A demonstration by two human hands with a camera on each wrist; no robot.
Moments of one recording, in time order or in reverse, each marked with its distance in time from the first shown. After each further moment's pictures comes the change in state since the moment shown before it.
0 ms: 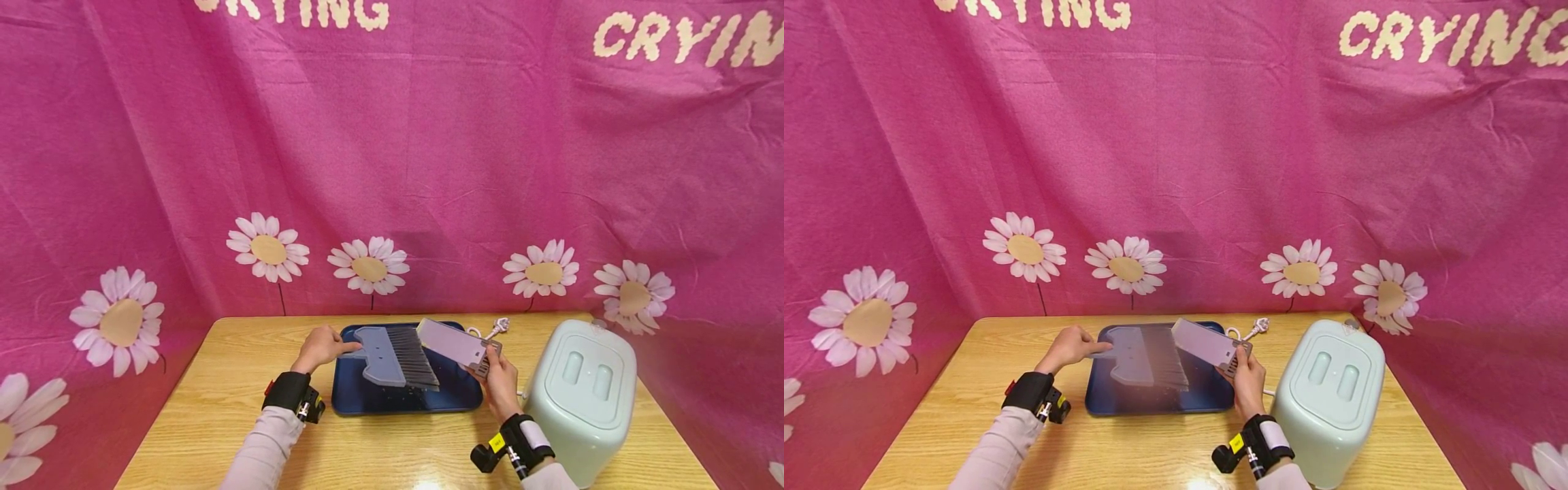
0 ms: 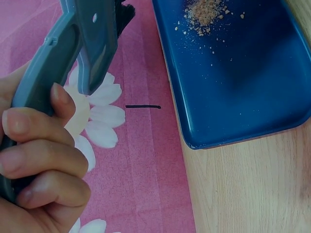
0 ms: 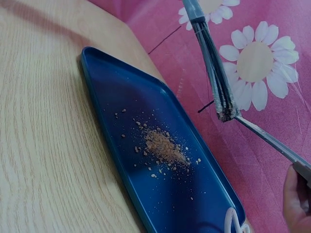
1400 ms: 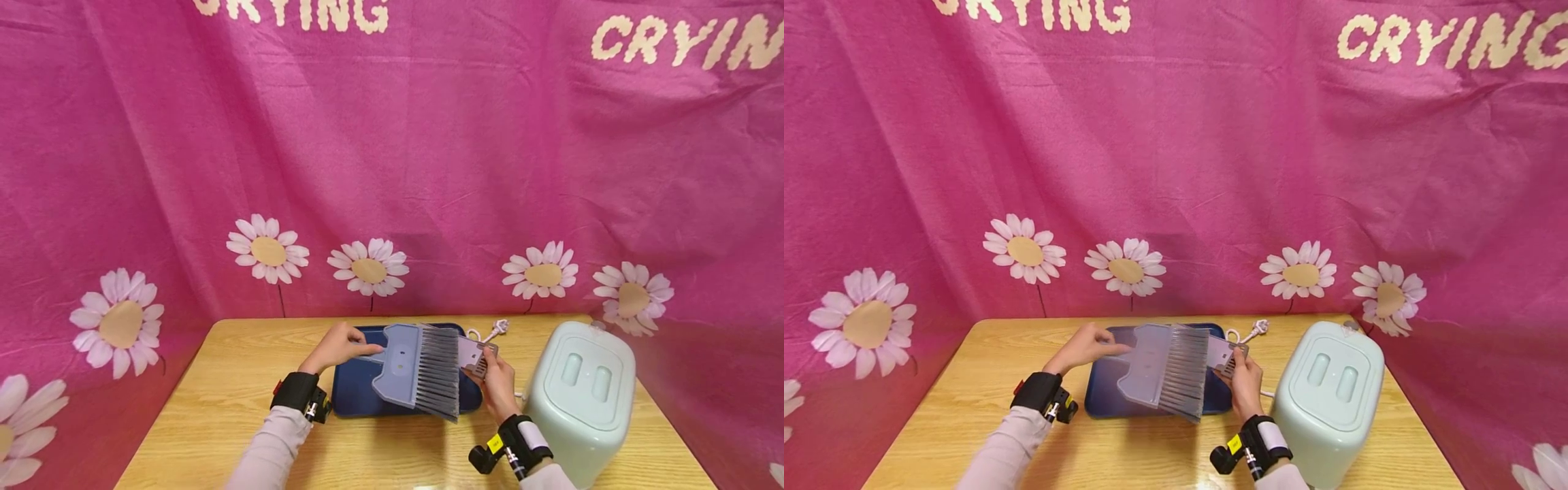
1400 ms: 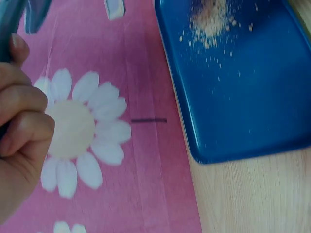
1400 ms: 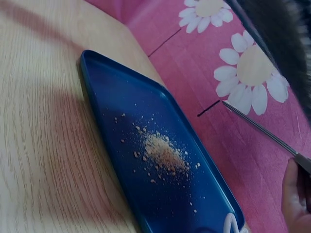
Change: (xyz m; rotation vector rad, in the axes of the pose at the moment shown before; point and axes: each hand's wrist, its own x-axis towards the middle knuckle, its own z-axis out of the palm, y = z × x) left_hand 0.008 0.007 0.006 -0.202 -0.140 0.442; right_hand 0.000 0.001 0.003 0.030 -0.031 -0.005
